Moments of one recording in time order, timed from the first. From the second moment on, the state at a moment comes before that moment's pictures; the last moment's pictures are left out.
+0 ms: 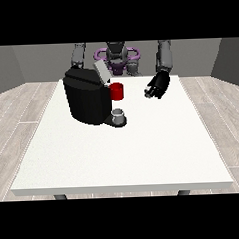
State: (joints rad) left arm -0.64 0.36 -0.08 -0.72 -0.80 -0.09 -0.27; right arm -0.23 -0.02 0.01 -1.23 0.19 -0.18 -0.03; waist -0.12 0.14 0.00
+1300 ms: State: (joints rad) left arm -1.02 0.37 0.08 -0.77 -0.70 -0.45 -0.07; right arm -0.29 -0.02 0.02 -1.22 0.18 -0.15 -0.03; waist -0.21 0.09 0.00
